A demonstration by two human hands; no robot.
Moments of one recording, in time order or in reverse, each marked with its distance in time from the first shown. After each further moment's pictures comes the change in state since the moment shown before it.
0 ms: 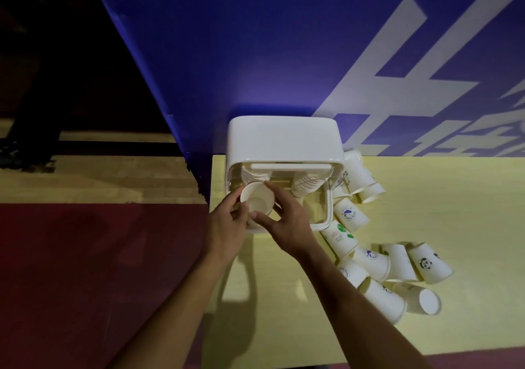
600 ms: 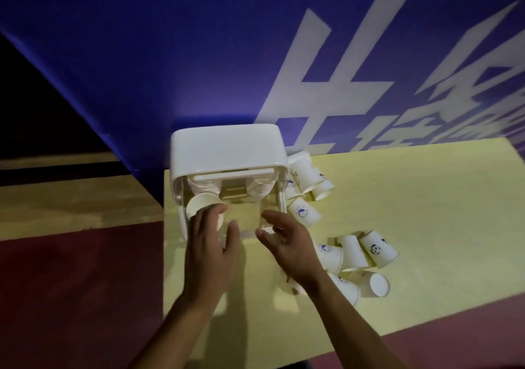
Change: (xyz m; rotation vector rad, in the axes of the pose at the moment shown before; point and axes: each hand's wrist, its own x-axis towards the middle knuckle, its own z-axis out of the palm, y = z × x) left_hand -0.055 0.050 0.047 0.162 0.198 0.408; right_hand -0.057 0.013 -0.090 -0.010 0.102 0.161
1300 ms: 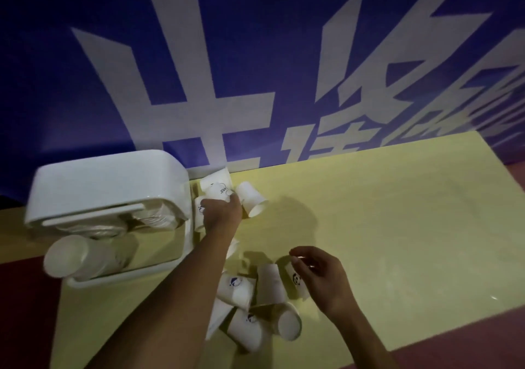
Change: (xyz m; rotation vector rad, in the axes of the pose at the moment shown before) left_hand 0.095 0.113 0.300 0.079 -0.156 -0.910; right_hand 0.009 0.127 -0.268 0.027 0.078 0.222
